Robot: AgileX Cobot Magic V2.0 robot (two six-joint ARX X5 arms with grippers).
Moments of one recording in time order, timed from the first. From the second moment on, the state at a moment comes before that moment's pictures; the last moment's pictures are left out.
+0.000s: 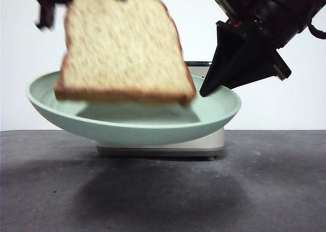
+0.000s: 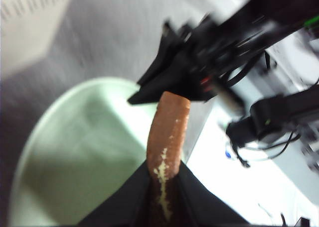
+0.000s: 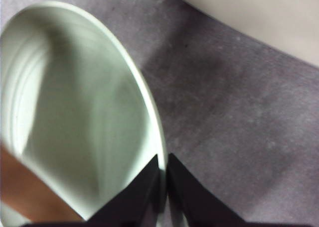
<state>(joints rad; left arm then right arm) -0.48 1.24 1.06 -0.62 0.79 -0.07 0.55 1.29 0.86 -0.42 -0.46 0.20</state>
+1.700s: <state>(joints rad) -0.59 1.32 1.61 -1.01 0.49 0.15 0.54 1.52 0.86 -0.25 -0.40 0.22</state>
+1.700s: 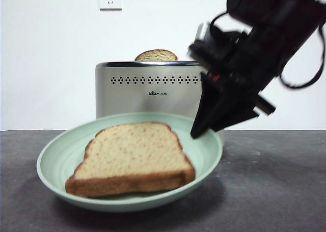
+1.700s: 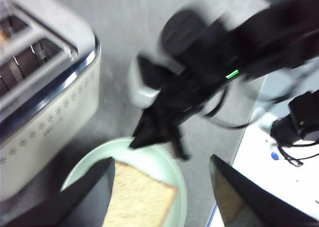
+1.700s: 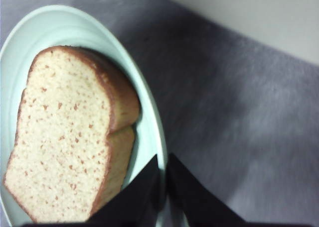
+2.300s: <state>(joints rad) -0.58 1.25 1.61 -1.04 0.49 0.15 0.49 1.66 0.86 -0.21 -0.39 0.27</state>
